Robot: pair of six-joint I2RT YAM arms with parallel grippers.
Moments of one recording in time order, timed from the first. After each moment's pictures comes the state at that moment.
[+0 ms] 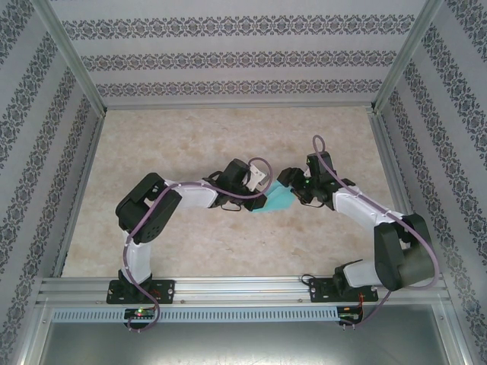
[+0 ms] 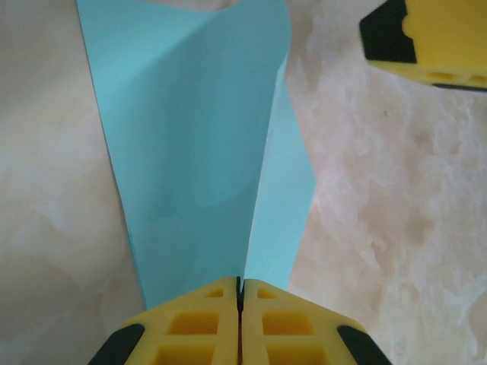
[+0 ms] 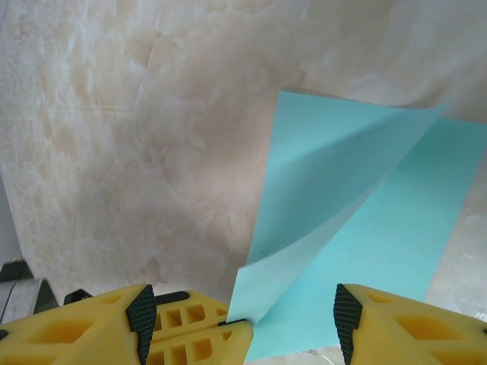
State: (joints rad) left arm -0.69 1.97 1.09 0.07 0.49 -0.22; right arm 0.28 1.38 0.72 -0.20 -0.34 0.93
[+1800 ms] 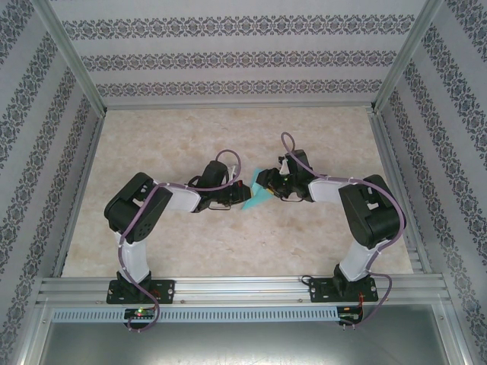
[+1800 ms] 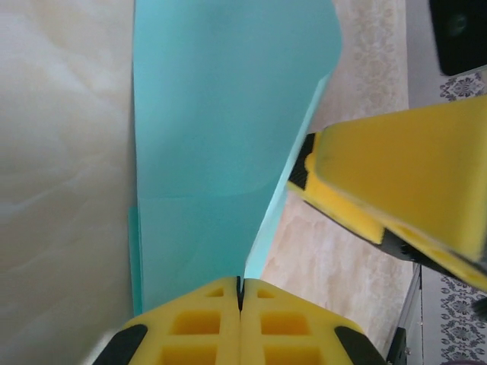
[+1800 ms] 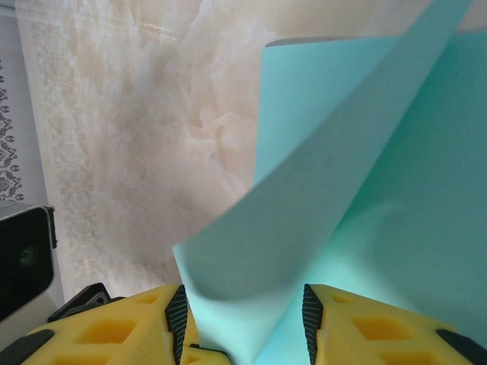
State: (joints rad) left arm -0.57 1.91 0.87 0.37 0.54 -0.85; right arm 0.37 1.75 0.81 0.13 -0.52 0.88
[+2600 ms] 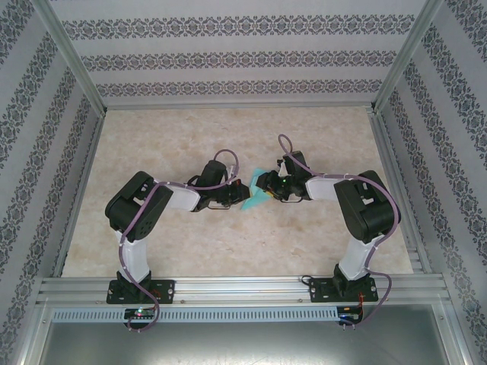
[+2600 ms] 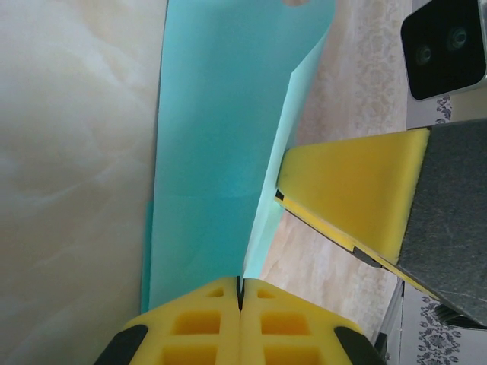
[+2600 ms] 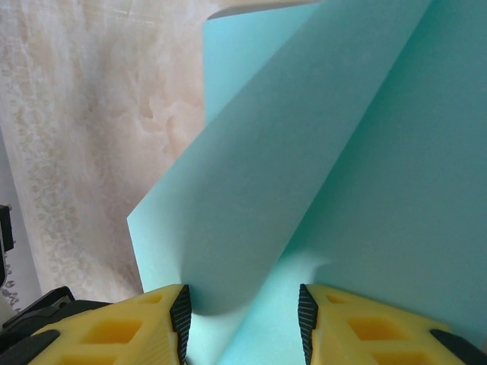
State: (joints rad) left arm -0.55 1.92 0.87 0.37 0.56 -0.92; right arm 0.37 1.80 0.84 0.07 -0.51 0.86
